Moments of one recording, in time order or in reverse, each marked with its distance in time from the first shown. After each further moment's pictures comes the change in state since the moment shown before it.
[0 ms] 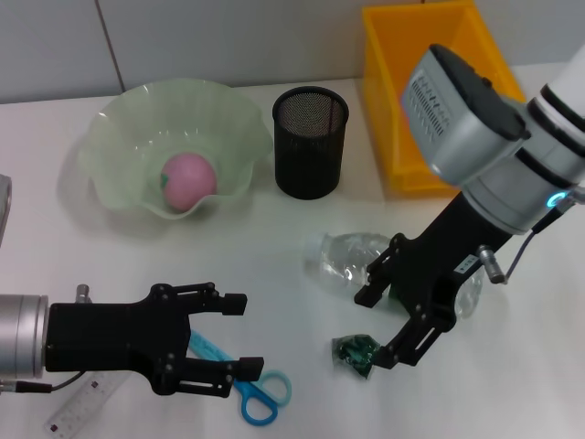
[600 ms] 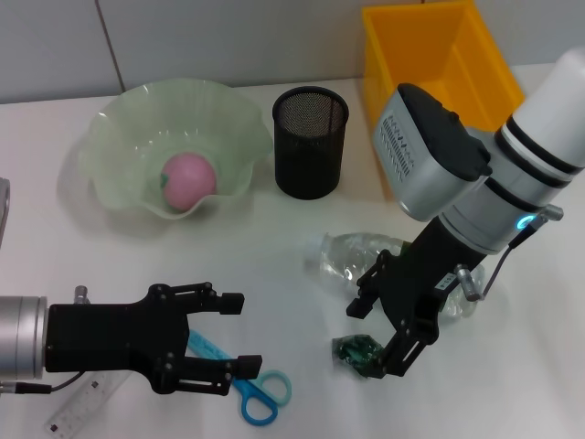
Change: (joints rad) left arm 0.008 -0.002 -0.001 0.000 0.000 -0.014 0.000; right arm 0.009 0.007 -0.092 0.097 -0.003 0.126 -0.031
